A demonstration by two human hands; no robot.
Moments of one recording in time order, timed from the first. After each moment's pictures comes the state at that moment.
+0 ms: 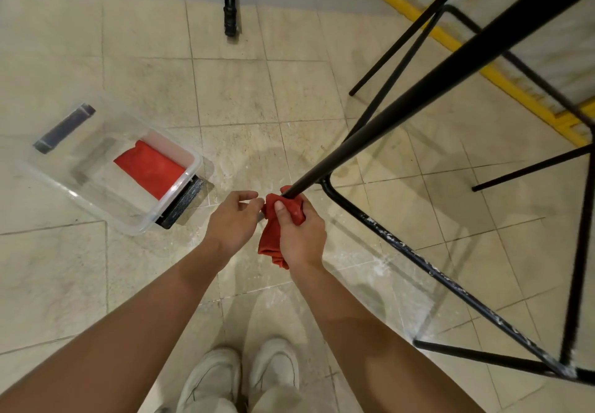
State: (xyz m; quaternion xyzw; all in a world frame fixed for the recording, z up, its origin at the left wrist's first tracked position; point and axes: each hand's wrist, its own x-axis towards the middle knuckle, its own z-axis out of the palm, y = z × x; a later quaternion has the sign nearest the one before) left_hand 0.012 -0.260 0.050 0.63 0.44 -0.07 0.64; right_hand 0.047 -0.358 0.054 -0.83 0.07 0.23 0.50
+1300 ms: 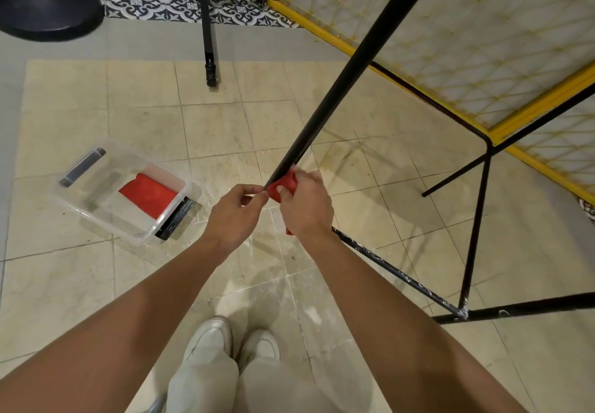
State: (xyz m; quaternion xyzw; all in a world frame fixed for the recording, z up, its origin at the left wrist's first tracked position) left_hand 0.003 -0.298 0.184 0.69 0.36 -0.02 0.62; right_hand 0.072 -0.389 0.202 -0.95 -0.11 0.14 0.26
